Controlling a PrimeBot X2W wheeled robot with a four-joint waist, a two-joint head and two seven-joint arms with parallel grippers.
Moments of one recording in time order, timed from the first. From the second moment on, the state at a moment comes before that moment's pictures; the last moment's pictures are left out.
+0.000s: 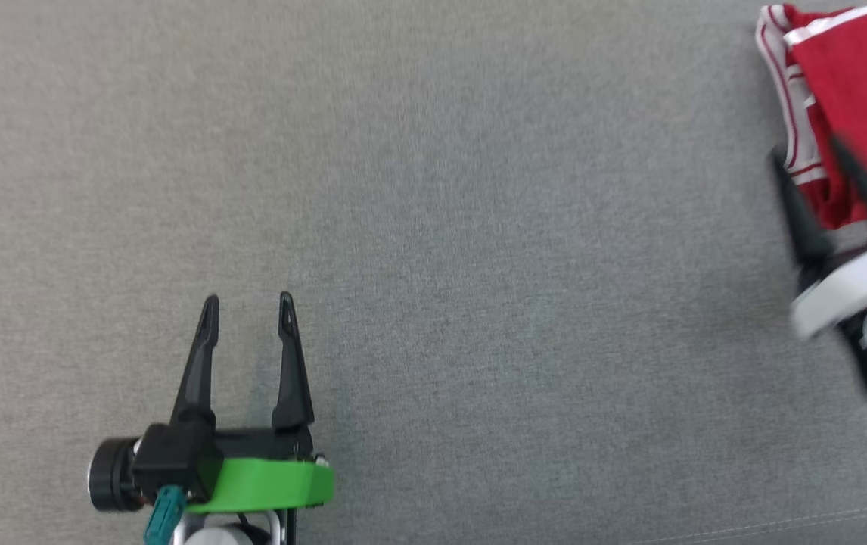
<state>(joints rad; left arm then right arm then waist) -0.03 0.05 -0.27 -0.07 -0.19 0.17 -0.26 -0.53 -0.62 0.41 0.38 0.70 0.13 -0.26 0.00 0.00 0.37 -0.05</state>
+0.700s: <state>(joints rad) 0.25 0.05 -0.20 -0.08 -0.18 0.10 -0.26 0.18 -0.13 0.11 -0.04 0.21 0.13 -0.26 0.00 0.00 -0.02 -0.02</state>
